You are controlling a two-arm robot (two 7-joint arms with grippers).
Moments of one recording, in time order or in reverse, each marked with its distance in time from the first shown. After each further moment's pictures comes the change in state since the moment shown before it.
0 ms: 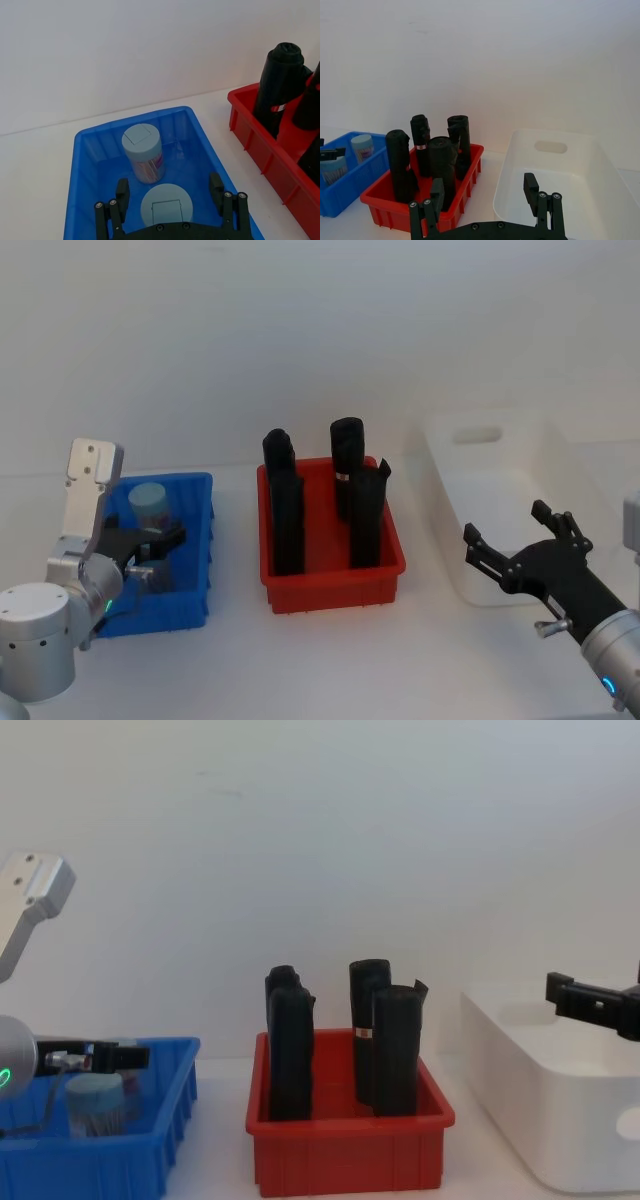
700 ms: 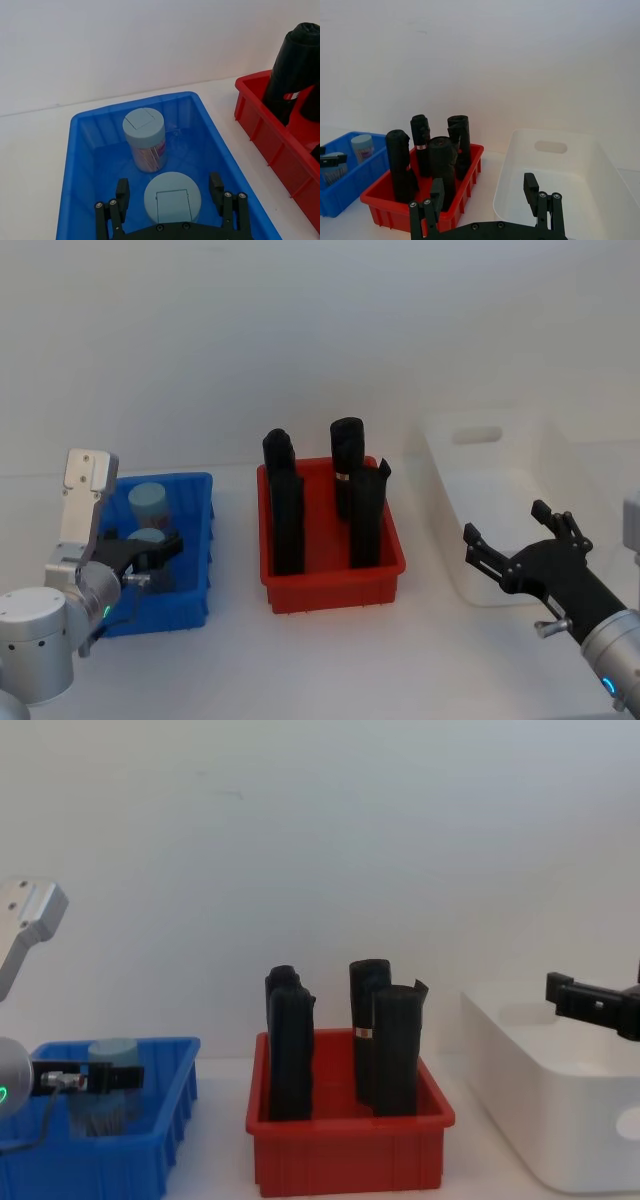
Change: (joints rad) left arm -0.023 -0.013 -0.012 0.079 -0.017 -0.003 -0.026; right arm 0.000 0.000 0.000 0.000 0.000 0.000 0.000
